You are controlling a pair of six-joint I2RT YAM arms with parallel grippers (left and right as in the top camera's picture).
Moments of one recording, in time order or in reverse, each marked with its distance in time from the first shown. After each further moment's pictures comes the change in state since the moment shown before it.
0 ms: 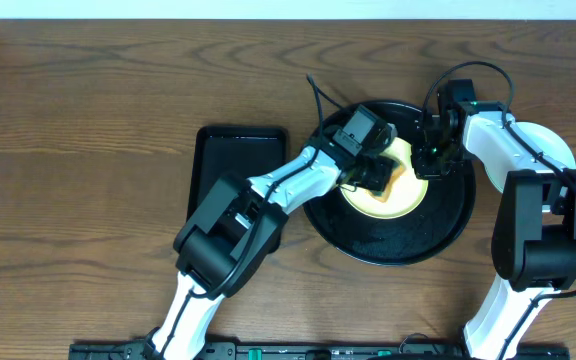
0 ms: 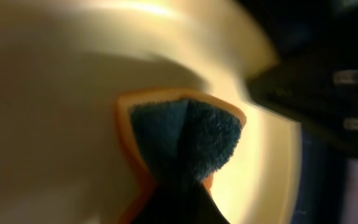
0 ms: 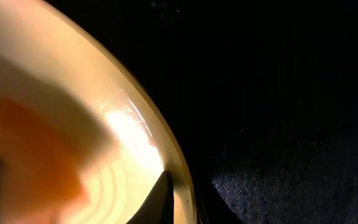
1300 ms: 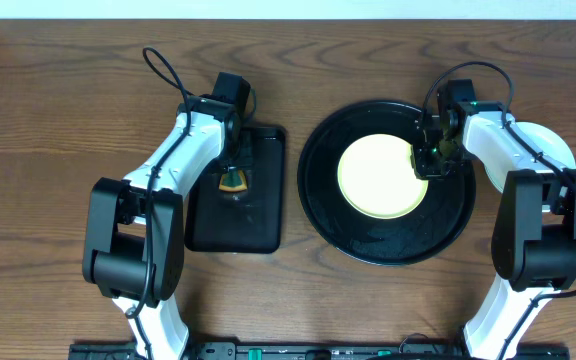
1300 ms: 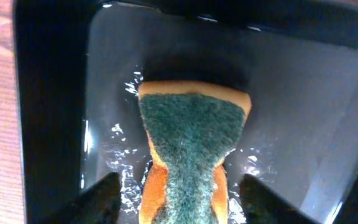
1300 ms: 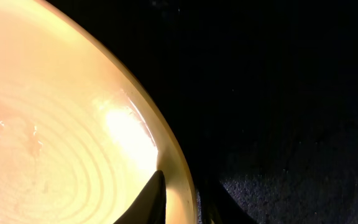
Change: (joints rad) left arm 0.480 -0.245 -0.117 -0.581 -0.524 0.083; right arm 0.000 0.000 0.000 0.000 0.000 0.000
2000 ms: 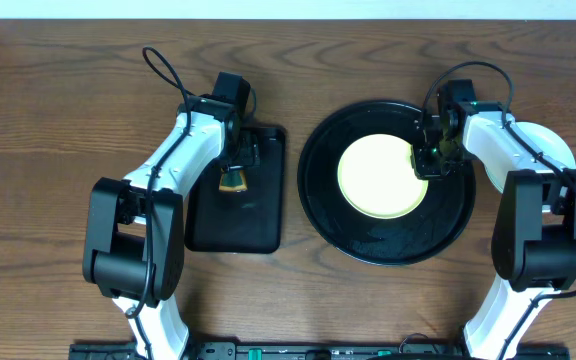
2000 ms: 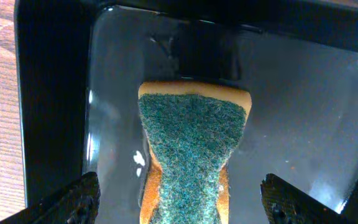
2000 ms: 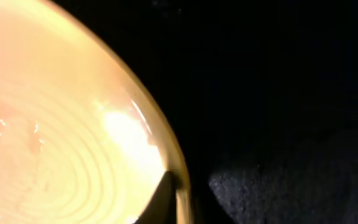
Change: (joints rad) left arm 0.000 0.000 0.000 0.002 -0.003 -0.002; right arm 0.000 -0.002 0.000 0.000 0.000 -0.005
